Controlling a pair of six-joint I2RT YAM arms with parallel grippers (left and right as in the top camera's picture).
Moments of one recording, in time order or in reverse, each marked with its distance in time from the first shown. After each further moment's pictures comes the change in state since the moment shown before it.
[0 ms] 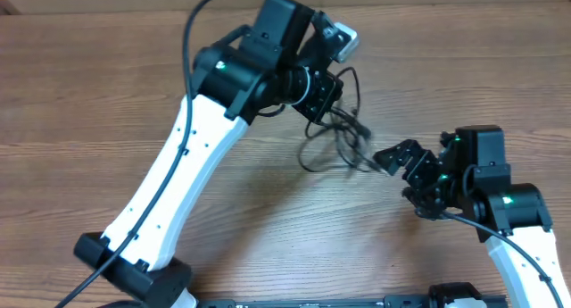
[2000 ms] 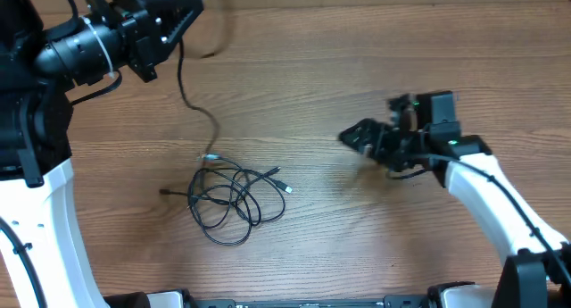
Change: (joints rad) left arm 0.635 -0.260 0.148 0.169 0.566 -0.132; right arm 0.062 0.451 -0.003 0.467 -0.212 -0.381
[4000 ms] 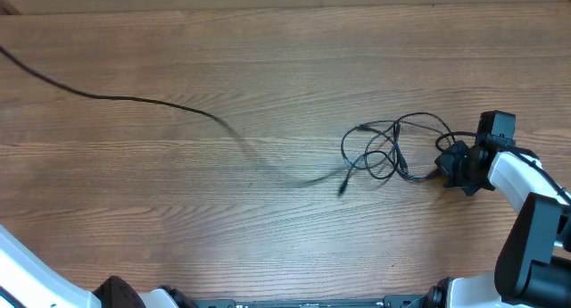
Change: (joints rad) left arm 0.639 0.020 0.000 0.098 -0.246 -0.149; right arm -0.450 0.190 -0.076 -0.034 0.564 0.140
